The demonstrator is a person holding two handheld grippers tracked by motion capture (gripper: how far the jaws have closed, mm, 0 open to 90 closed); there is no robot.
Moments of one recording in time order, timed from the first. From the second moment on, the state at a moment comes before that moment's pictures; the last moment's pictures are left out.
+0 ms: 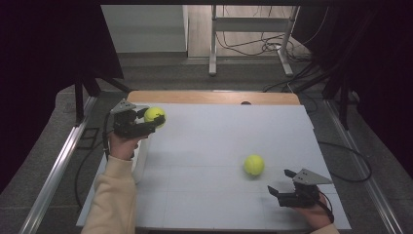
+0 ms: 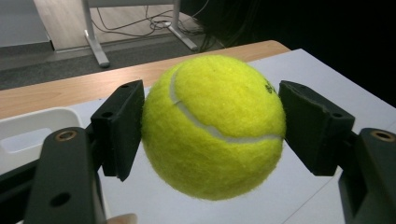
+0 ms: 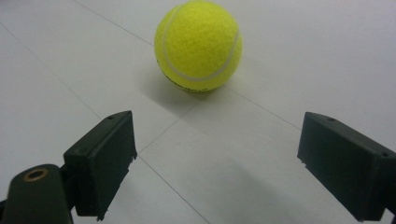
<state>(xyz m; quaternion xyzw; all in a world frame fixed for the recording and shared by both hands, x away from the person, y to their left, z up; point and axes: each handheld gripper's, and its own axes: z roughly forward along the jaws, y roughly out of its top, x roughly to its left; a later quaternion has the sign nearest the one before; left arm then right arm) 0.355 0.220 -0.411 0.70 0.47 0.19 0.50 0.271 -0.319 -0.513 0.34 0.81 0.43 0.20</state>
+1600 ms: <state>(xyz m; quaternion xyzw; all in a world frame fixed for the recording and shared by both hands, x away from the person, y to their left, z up) 0.357 0.283 -0.426 0.65 0.54 0.22 0.48 0.271 -0.319 -0.513 0.34 0.82 0.43 0.20</state>
